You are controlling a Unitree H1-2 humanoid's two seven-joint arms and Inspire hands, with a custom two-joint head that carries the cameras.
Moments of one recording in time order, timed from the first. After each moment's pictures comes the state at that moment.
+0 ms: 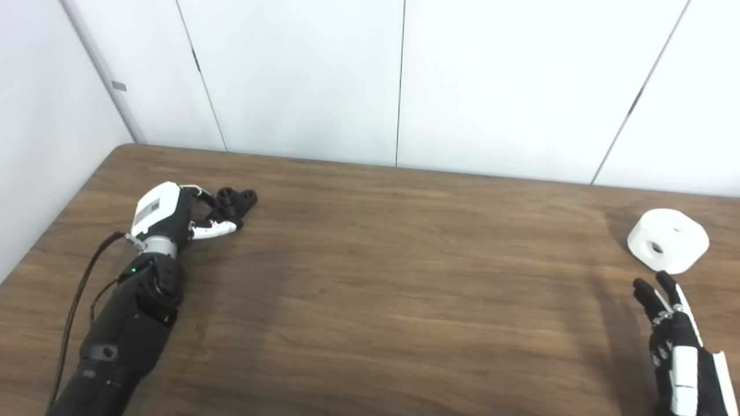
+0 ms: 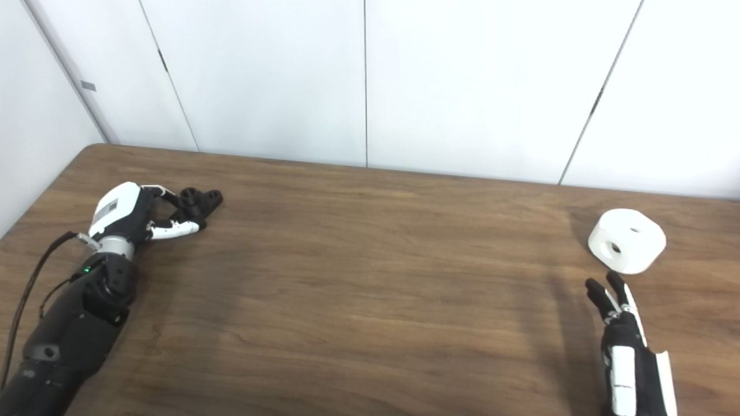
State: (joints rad) left arm -0.38 0.53 -0.06 0.33 0.57 0.33 0.07; right arm 0.21 -0.10 -0.15 -0.19 0.06 -0.21 0.02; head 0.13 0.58
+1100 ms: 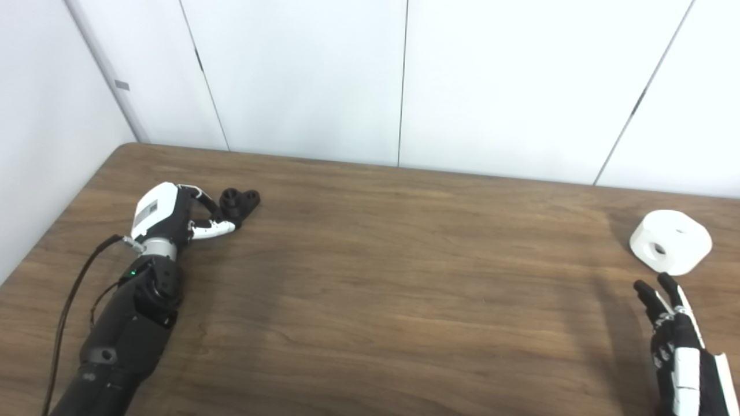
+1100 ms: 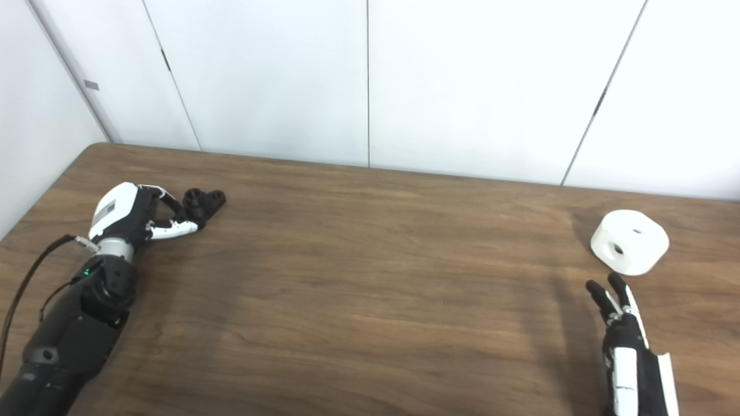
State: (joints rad) left arm -0.37 0.52 -0.06 0.32 0.54 0.30 0.08; right arm 0.22 -0.10 -0.15 -0.20 0.07 -0.21 0.03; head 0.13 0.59
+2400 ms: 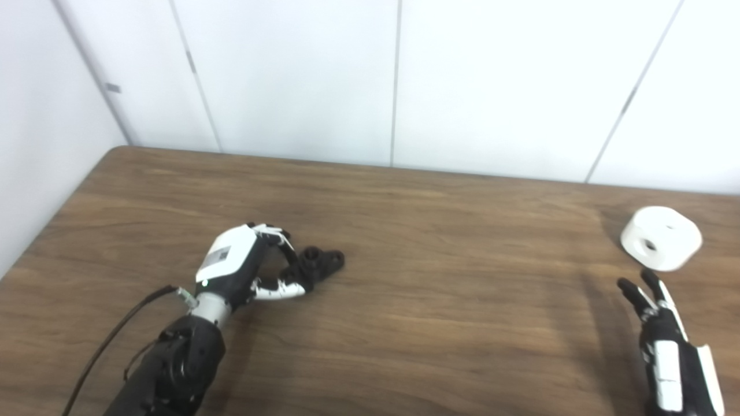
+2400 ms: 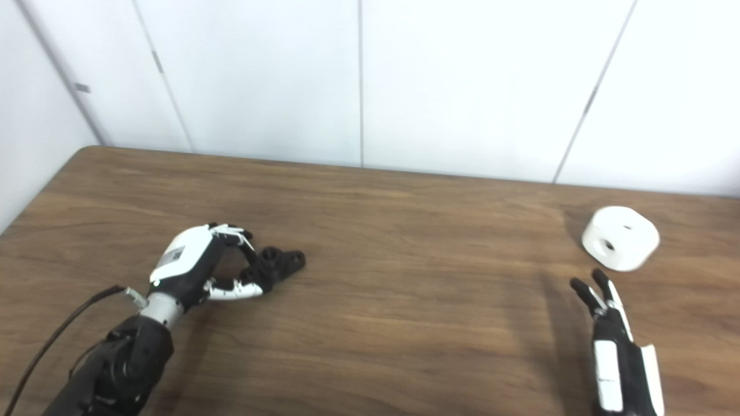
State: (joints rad) left arm -0.14 0.45 -0.25 -0.12 0.63 0.21 -0.05; right arm 0.22 -0.09 -0.15 -0.20 0.00 -0.21 0.01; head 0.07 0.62
